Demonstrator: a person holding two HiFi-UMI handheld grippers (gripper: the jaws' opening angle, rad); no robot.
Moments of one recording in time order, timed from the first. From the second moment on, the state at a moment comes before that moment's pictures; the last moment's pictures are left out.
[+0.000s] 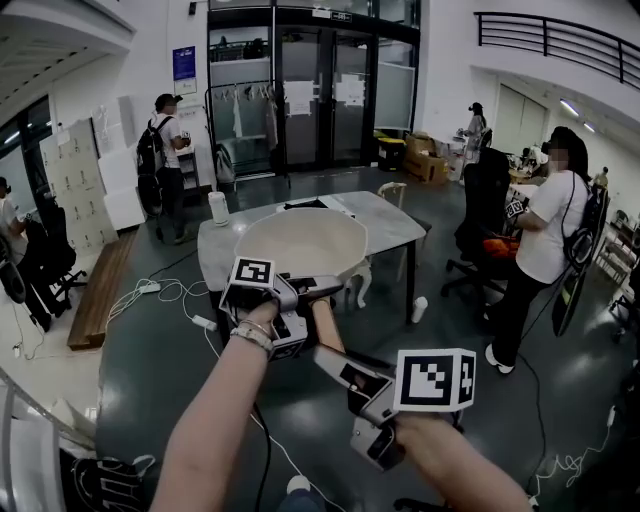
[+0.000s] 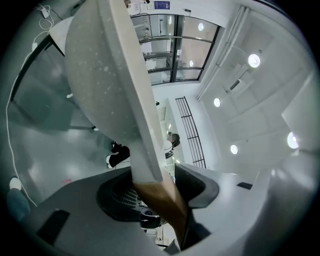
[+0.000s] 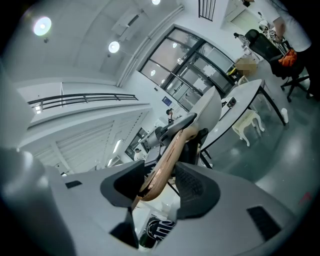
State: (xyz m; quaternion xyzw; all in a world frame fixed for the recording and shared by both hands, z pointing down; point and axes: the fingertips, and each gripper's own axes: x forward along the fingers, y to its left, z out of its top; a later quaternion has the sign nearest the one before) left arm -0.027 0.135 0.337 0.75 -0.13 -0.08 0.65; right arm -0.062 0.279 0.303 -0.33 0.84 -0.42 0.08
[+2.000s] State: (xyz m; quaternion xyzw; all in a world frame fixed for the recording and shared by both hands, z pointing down) left arm 0.013 -0.188 0.370 0.73 -0.16 -0.06 0.66; right arm -0.016 -0.048 0.324 -0.31 0.84 -0.45 0.07
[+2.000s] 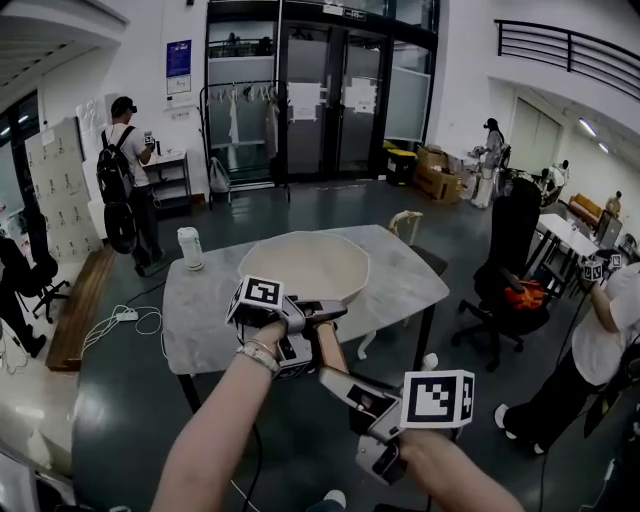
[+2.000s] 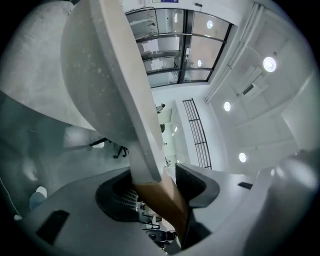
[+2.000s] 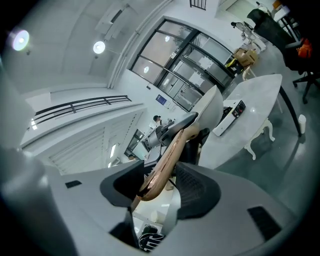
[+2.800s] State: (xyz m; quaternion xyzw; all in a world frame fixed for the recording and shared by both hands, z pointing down) left arm 0.049 -0.277 0.379 0.73 -0.20 -0.07 0.65; right arm 0.033 -0.133 0.331 -0.26 0.84 -0.46 0.07
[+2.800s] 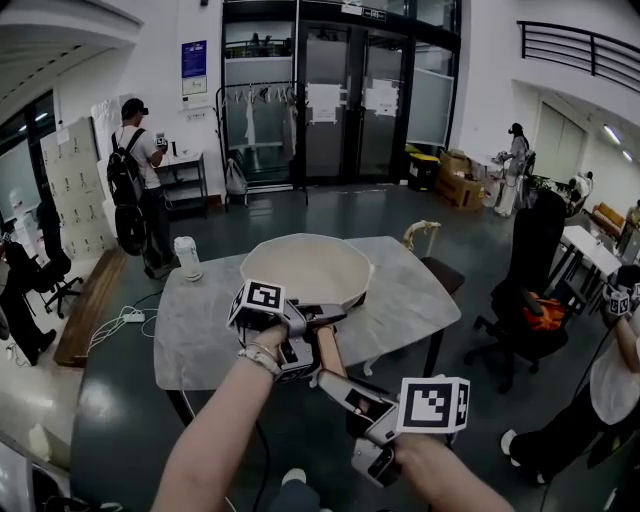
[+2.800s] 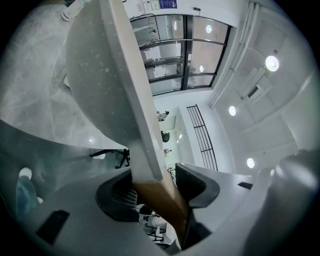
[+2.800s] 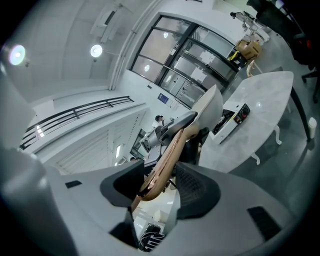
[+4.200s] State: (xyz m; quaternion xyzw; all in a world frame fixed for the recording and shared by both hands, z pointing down) left arm 0.014 -0.503 0.437 0.70 -0.20 -0.07 0.69; right arm -0.002 -0.364 0.373 -0.27 0.82 -0.50 0.04
